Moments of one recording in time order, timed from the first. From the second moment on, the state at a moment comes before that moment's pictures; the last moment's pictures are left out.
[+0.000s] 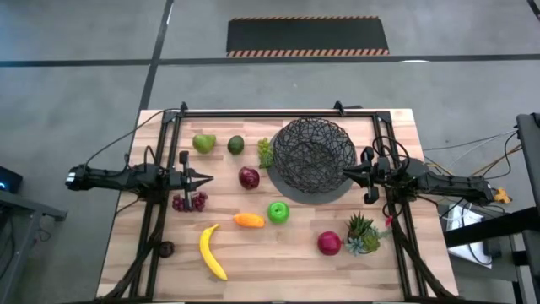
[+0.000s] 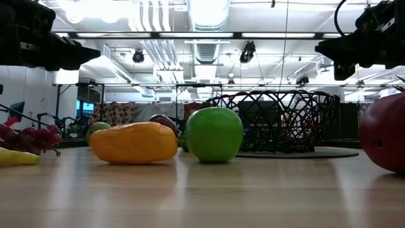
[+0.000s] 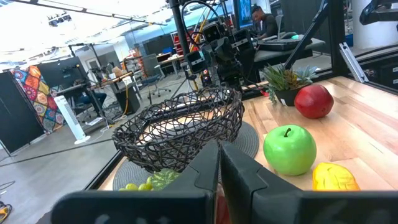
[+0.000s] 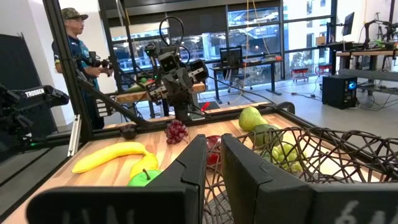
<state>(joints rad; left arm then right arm) -0.12 0.06 0.03 0.02 -0.23 0.30 -0.09 0.02 0.01 0.11 -0.03 0.11</state>
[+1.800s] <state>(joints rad) -0.12 0.06 0.03 0.59 -0.21 0.06 -0.09 0.29 0.01 0.65 0.10 0.21</state>
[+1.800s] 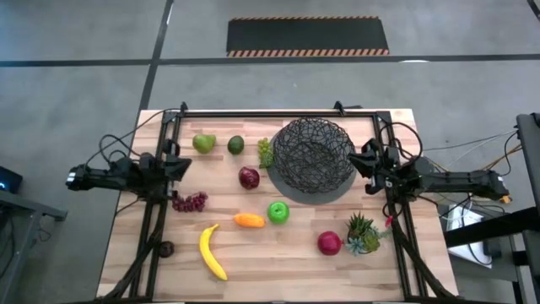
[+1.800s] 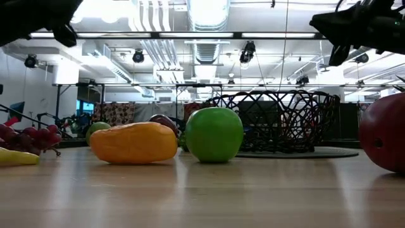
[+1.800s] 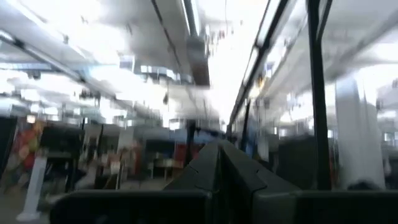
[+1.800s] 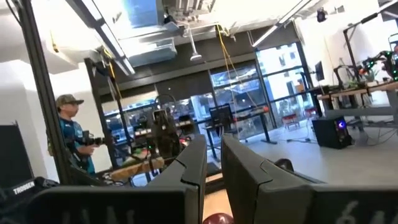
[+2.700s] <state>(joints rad) -0.12 0.06 0.03 0.76 -0.16 0.30 0.15 1.01 0.48 0.64 0.11 -0.05</state>
